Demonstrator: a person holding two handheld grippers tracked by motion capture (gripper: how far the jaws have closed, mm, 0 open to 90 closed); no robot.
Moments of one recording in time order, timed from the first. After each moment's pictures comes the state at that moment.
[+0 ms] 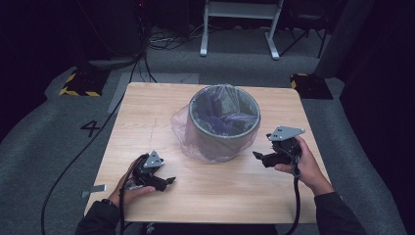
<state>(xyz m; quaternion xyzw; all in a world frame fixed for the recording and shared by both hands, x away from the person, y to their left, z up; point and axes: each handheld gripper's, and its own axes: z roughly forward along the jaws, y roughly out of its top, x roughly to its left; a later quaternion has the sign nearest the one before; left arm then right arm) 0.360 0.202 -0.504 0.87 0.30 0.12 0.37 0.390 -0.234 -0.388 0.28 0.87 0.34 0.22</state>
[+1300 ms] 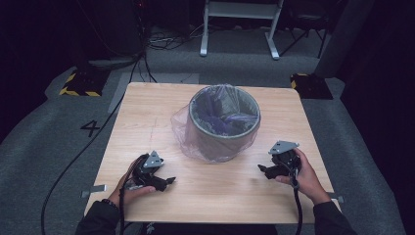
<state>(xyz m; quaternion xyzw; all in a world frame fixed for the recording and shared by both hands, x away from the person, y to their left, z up) 0.360 0.202 -0.504 0.87 0.30 0.12 0.37 0.385 -0.253 -0.447 0.31 0.89 0.27 0.21</state>
